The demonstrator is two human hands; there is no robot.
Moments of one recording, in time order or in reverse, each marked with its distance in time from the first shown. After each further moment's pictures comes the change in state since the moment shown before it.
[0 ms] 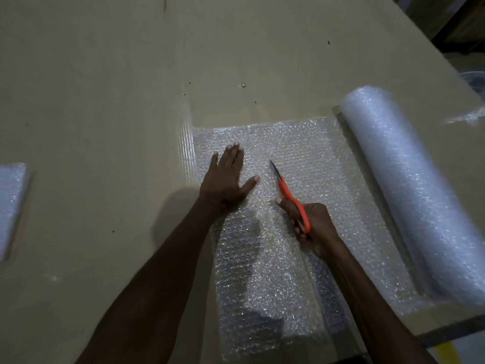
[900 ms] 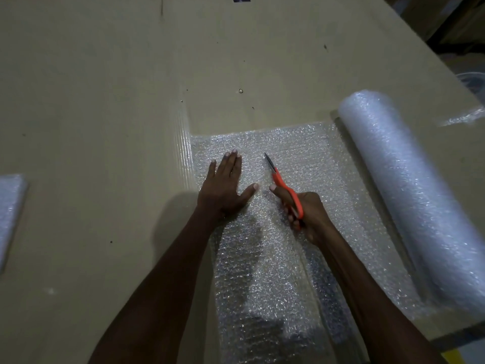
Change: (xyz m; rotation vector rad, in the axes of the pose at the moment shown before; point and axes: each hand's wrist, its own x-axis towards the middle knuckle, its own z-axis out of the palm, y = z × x) left_hand -0.001 -0.001 0.004 0.017 0.020 0.012; right_hand 0.035 -0.017 0.009 -0.100 0.016 -0.003
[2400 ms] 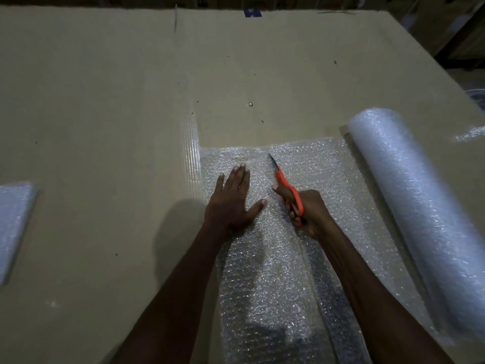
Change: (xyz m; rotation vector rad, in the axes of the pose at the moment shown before) left_hand -0.002 0.000 0.005 0.010 0.084 -0.004; right_hand 0.034 -0.025 0.015 0.005 -0.025 -0.009
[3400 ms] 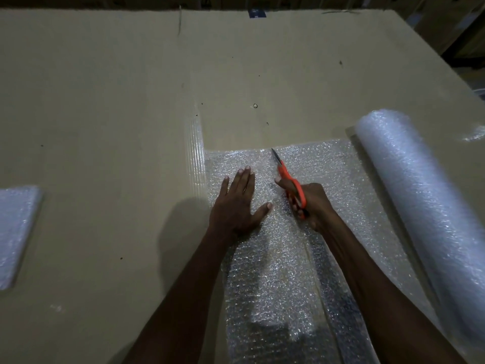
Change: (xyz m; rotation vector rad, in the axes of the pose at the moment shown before) left_hand 0.002 0.001 -0.002 -0.028 -0.013 -0.008; right_hand 0.016 -0.016 0.007 -0.046 0.017 -0.027
